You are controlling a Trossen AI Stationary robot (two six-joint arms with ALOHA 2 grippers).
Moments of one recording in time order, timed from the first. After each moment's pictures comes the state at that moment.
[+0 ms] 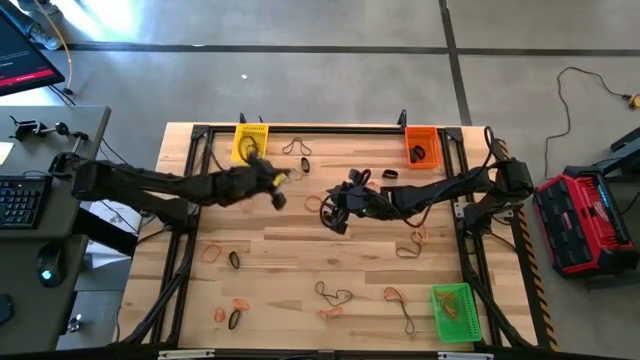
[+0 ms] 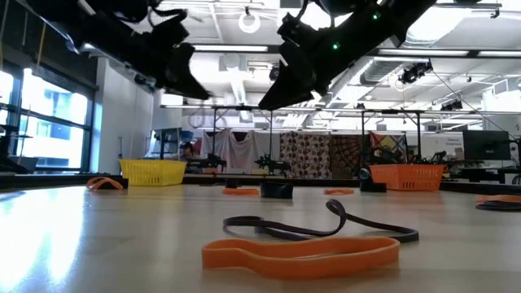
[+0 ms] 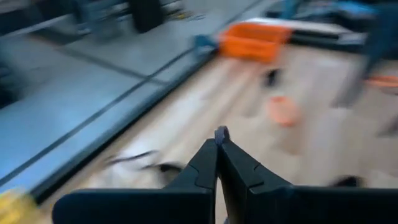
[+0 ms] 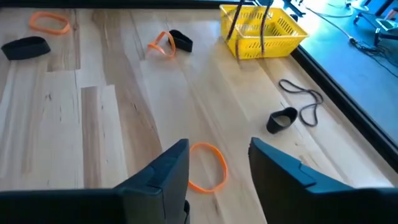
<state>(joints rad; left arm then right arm) 0.12 1.15 0.53 0.21 -0.53 -0.09 0.06 1.65 0.97 0.10 0.42 0.07</state>
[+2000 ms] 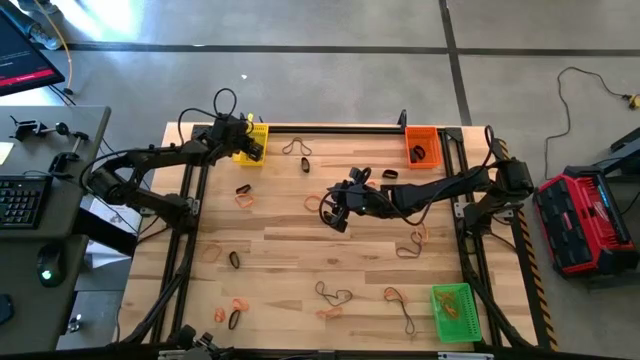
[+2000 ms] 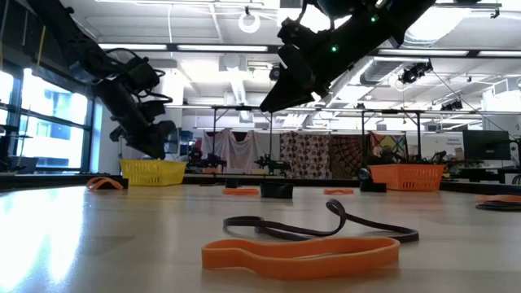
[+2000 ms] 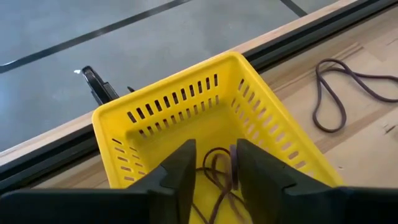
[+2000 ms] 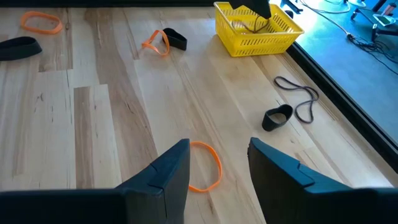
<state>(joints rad) 0.93 1.36 0.53 0.10 -0.14 -0.05 0.04 1.65 0.97 0.09 0.42 0.07</state>
